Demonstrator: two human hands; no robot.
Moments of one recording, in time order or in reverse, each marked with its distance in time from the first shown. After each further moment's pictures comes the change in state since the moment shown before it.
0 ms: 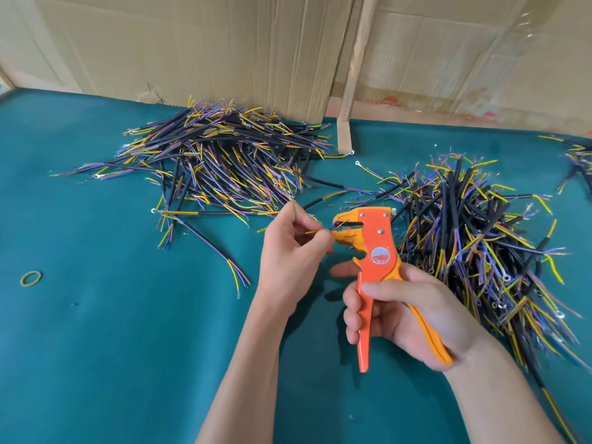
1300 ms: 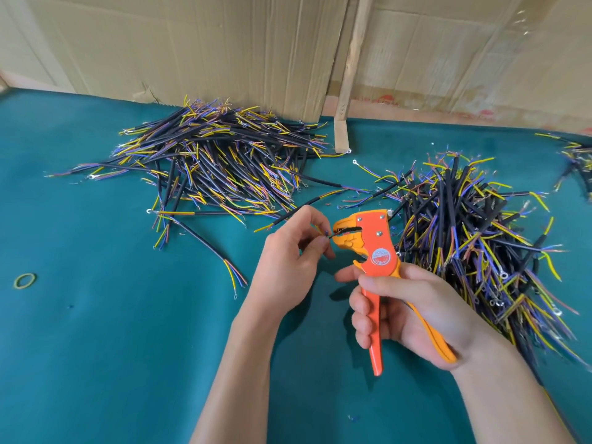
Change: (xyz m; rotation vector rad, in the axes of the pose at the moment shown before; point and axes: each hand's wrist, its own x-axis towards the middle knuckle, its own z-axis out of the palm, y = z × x) left_hand -0.003 -0.003 -0.013 0.355 -0.236 0.143; right_hand -0.002 -0.002 -0.004 -0.038 0.060 0.056
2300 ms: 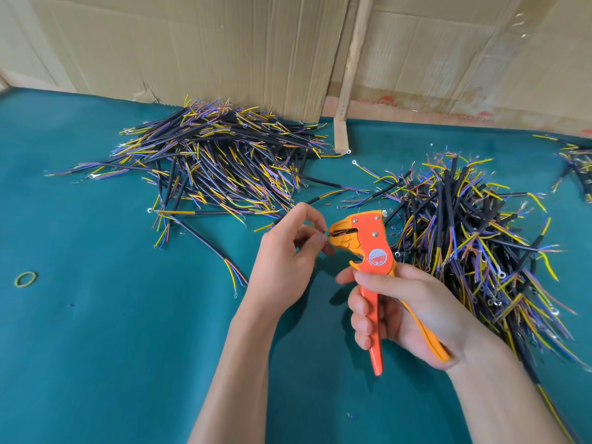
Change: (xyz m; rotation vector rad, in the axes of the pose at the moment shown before) left_hand 0.000 0.002 -0.004 -0.025 0.034 -0.021; right_hand 0.002 0.003 0.001 -0.006 0.003 0.004
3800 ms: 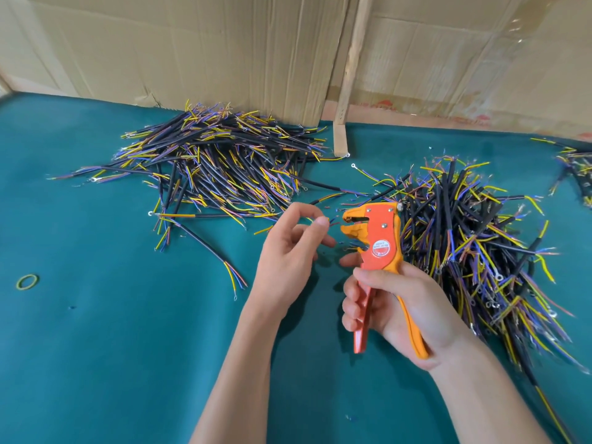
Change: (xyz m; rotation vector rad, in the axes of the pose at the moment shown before) left_hand 0.003 0.002 0.009 -0.330 0.041 -0.125; right_hand 0.009 0.005 0.008 0.134 0.086 -0.139
